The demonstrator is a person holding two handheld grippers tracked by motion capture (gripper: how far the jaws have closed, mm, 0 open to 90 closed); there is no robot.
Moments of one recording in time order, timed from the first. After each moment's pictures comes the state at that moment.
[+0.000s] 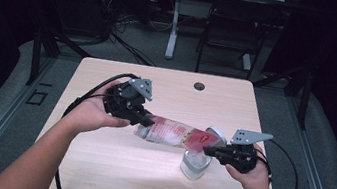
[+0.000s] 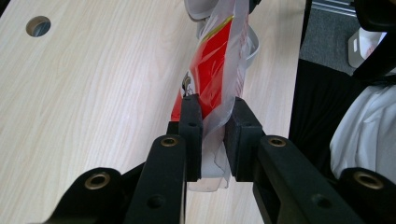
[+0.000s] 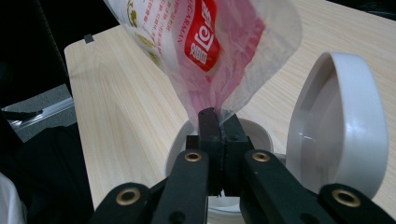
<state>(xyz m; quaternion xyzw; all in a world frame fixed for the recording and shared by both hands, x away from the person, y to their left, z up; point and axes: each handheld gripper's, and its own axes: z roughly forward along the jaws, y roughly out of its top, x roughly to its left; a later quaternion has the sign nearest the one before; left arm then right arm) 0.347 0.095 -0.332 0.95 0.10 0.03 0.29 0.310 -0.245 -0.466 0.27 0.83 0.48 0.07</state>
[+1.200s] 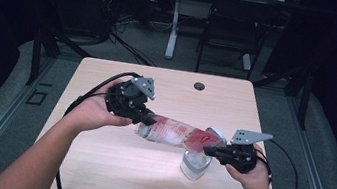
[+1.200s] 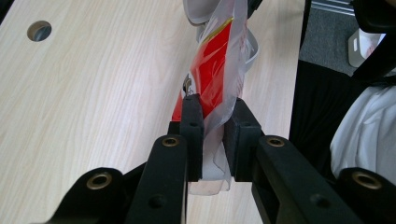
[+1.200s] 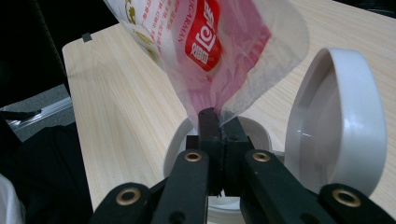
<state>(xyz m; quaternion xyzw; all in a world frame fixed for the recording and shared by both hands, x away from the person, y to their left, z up) 0.349 0.091 -0.329 0.95 0.10 0.03 0.29 0.310 -0.246 -0.467 0.28 0.83 0.48 0.07</state>
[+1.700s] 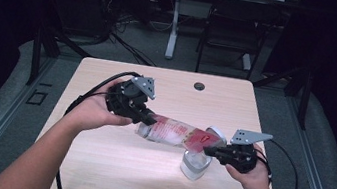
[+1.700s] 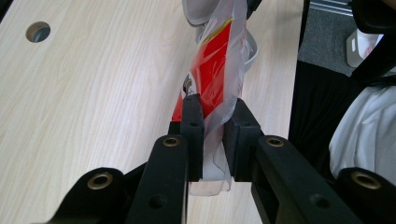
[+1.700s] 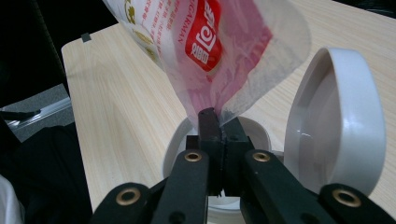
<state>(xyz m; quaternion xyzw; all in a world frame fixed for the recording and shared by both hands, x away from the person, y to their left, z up) 0.350 0.091 -0.328 0.95 0.10 0.03 0.29 0.310 -0.246 -0.467 0.28 0.83 0.48 0.07</state>
